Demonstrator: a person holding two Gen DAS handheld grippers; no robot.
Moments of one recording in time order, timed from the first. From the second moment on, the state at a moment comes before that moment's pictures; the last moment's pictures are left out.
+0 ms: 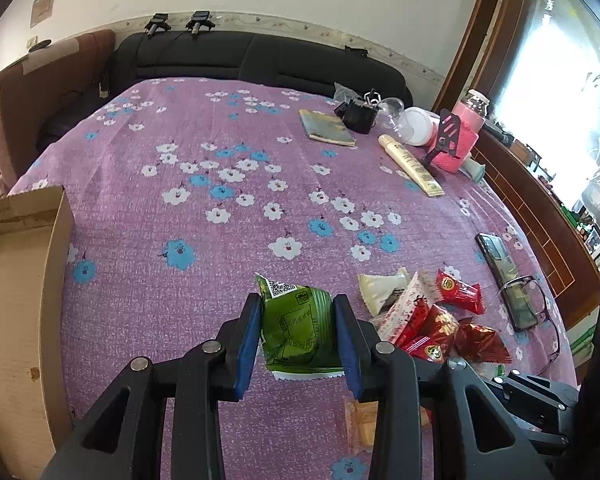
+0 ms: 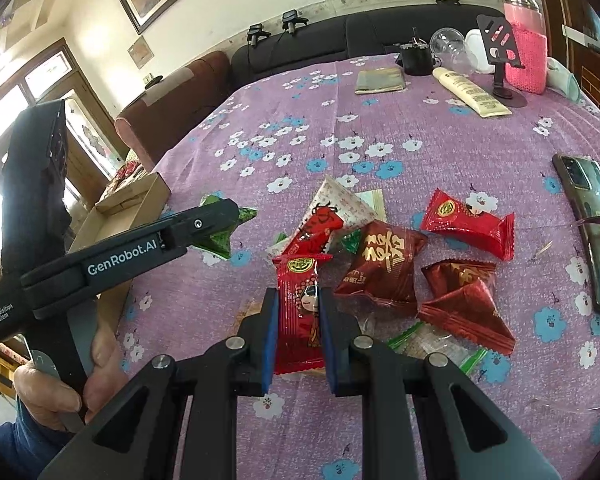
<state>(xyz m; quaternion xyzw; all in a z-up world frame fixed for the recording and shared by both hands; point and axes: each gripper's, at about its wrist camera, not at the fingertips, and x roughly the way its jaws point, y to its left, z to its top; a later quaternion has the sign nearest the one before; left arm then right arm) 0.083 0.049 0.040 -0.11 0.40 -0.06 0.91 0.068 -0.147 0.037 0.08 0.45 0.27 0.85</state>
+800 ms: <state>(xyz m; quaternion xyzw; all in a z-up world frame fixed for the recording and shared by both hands) 0.028 0.052 0.072 -0.11 0.36 -0.05 0.93 0.054 -0.141 0.052 0.07 0.41 0.28 0.86</state>
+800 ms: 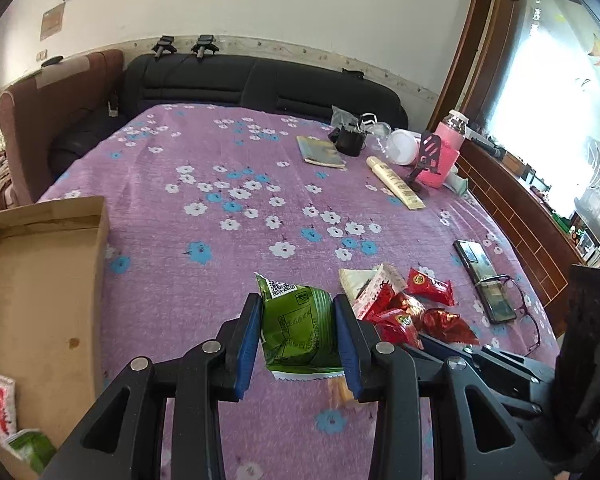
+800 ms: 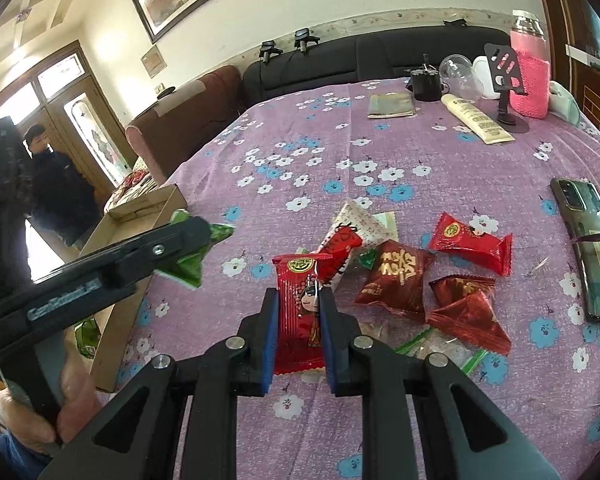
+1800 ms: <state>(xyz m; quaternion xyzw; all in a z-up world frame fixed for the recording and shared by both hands) -0.075 0.247 0.053 -0.21 0.33 0.09 0.92 -0.008 0.005 0.083 0.02 0.43 0.44 0.79</state>
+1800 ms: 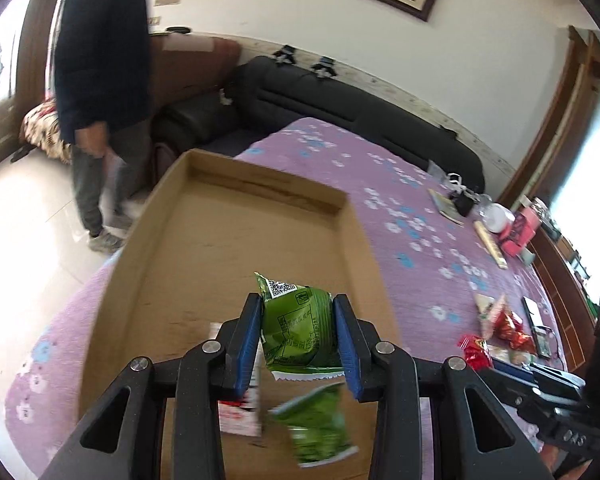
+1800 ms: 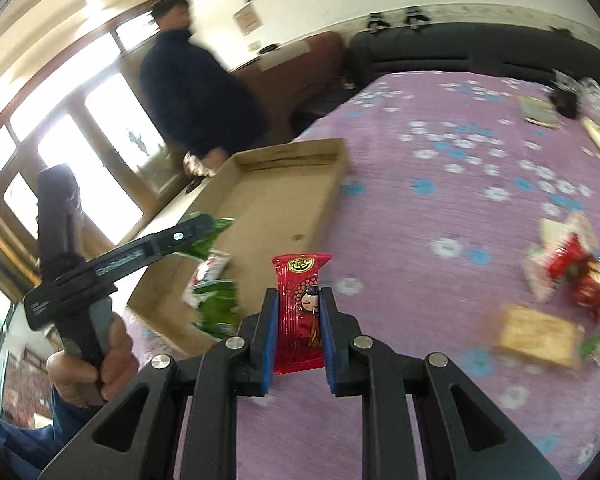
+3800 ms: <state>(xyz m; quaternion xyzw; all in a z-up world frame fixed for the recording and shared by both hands) -0.070 0.261 0.030 -0.21 0.34 0.10 0.91 0.008 -0.030 0.116 0.07 0.36 0.40 0.84</state>
